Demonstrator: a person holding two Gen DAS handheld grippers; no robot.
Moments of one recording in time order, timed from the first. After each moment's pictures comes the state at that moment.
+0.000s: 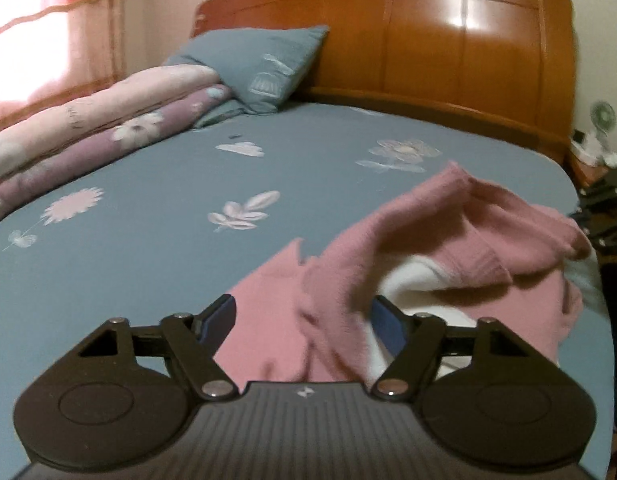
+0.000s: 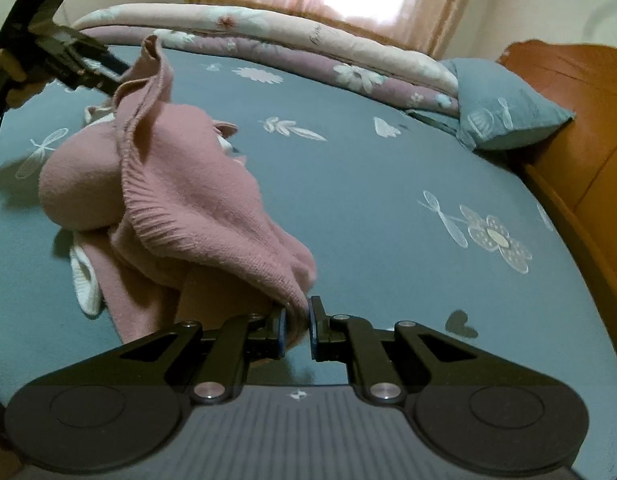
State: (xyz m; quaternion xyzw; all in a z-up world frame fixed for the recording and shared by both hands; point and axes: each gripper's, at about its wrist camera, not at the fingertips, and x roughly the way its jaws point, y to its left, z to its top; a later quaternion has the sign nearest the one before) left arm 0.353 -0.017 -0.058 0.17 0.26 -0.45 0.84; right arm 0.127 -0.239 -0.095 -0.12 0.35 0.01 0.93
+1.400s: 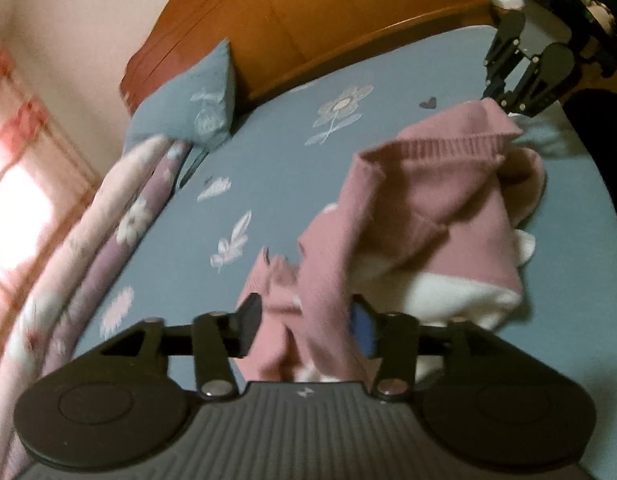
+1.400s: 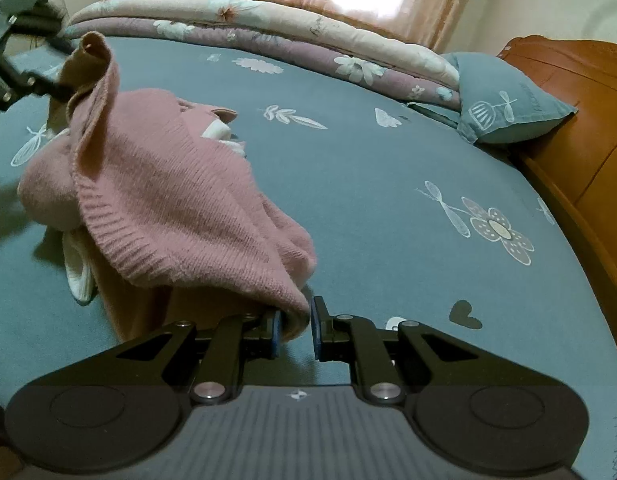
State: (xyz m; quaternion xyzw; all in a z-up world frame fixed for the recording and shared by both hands) left arm 0.239 -0.036 -0.038 0.42 0.13 -0.44 0.78; right arm 0.129 -0.238 -0.103 -0.13 0.36 0.01 0.92
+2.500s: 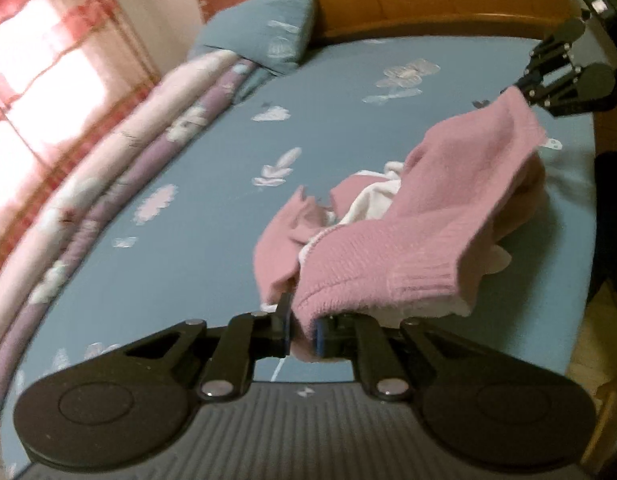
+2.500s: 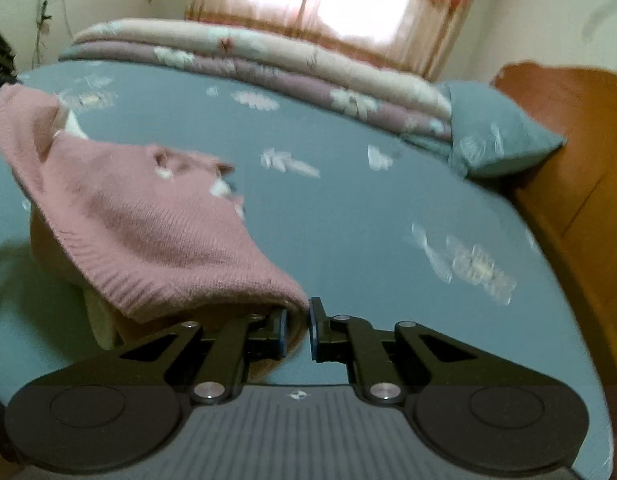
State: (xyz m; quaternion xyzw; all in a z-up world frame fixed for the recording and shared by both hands) left arm 0.180 0.003 0.025 0.35 0.27 -0.30 0.84; right arm 0.118 -0.221 -0.036 -0.15 0.31 0.01 0.94
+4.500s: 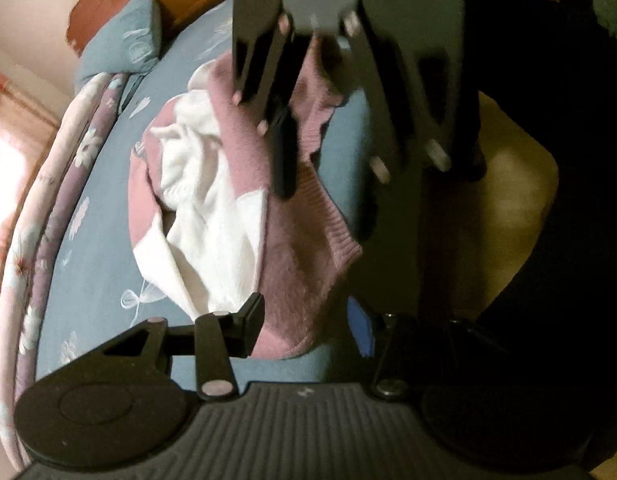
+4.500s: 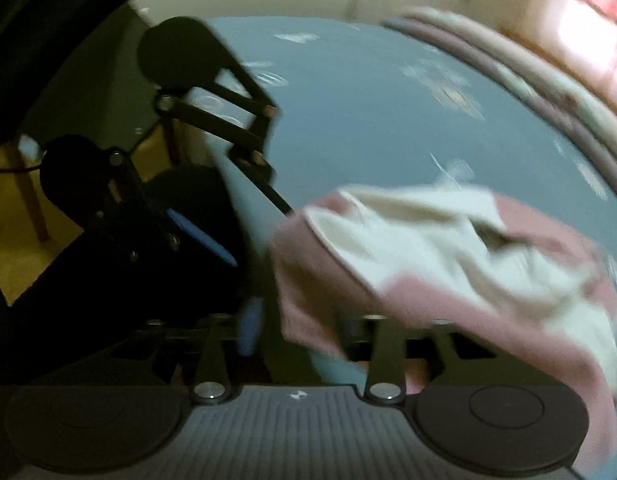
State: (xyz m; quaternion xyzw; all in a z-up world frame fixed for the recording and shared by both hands) left arm 0.016 0.040 -0.083 0.50 0.26 -0.39 0.73; right arm 0.049 0.017 -0.078 -0.26 0.33 0.44 0.79
